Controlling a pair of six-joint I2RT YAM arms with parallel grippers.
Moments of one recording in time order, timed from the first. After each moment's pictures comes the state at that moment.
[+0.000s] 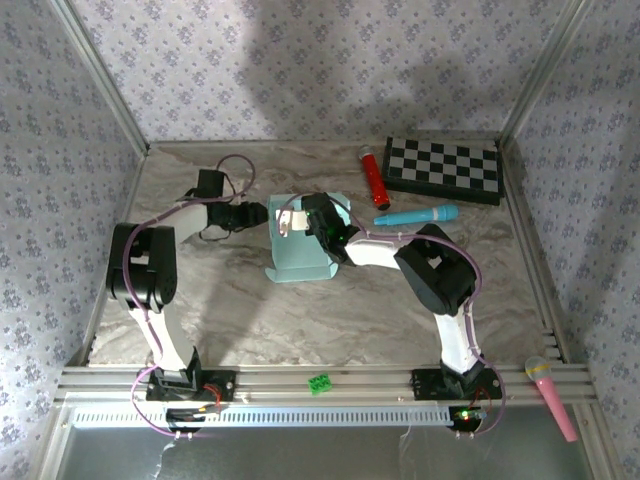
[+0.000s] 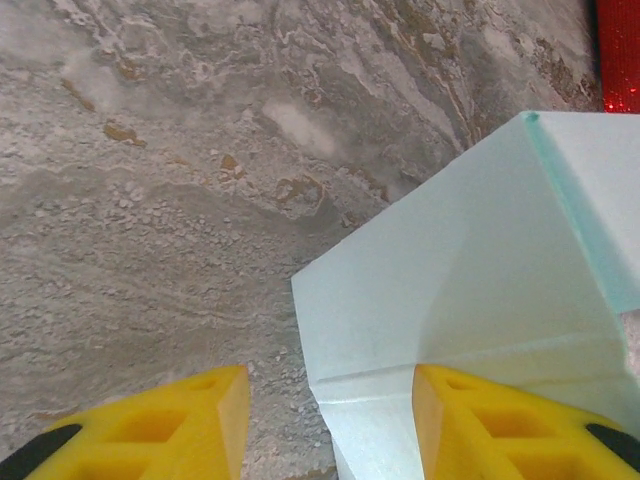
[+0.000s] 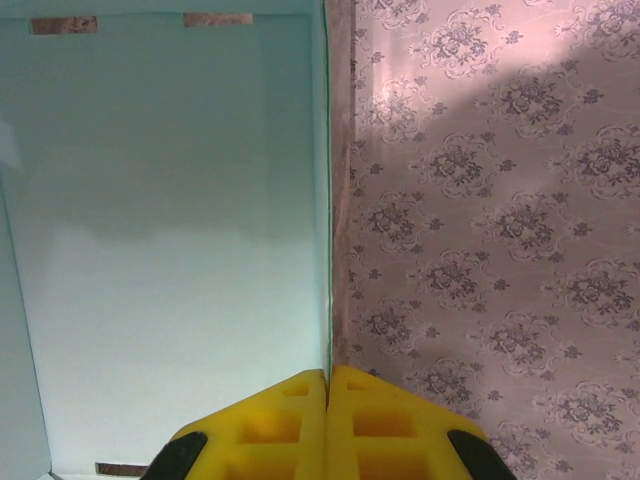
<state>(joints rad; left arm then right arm) -0.14 1.84 1.16 -0.31 0.56 -0.32 0.78 2.02 1.23 0.40 0.39 -1.27</state>
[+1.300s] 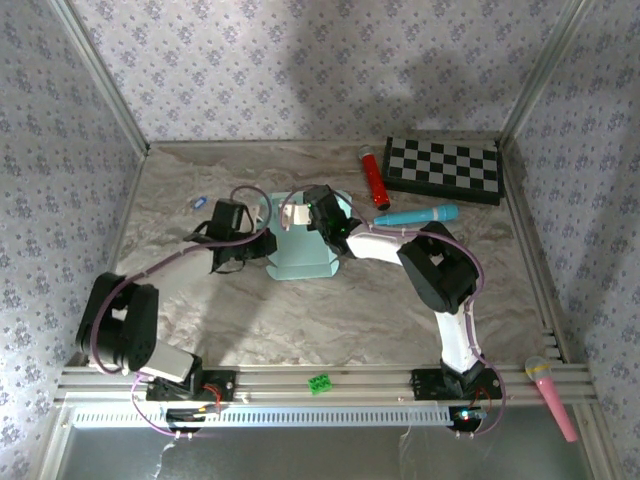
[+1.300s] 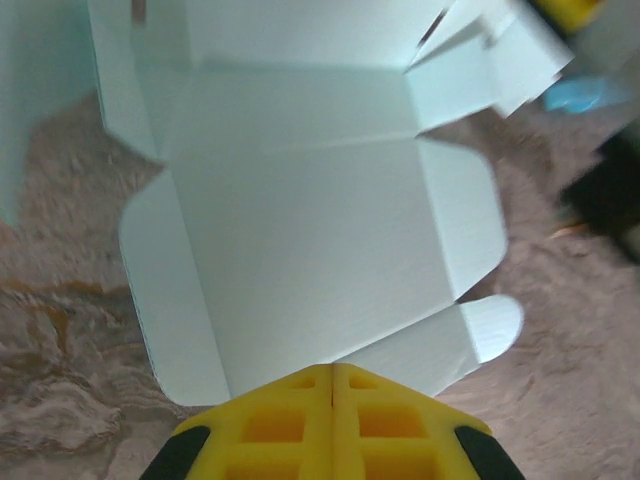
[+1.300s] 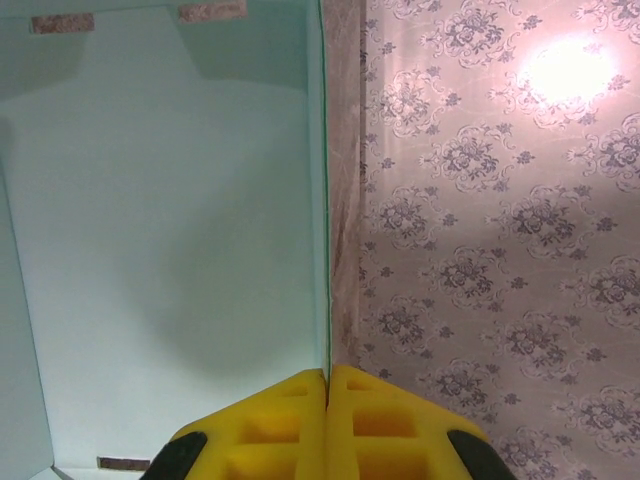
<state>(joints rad) -0.38 1.48 0.79 -0.18 0.37 -0.46 0.74 2.02 1.29 0.30 0.35 -1.25</state>
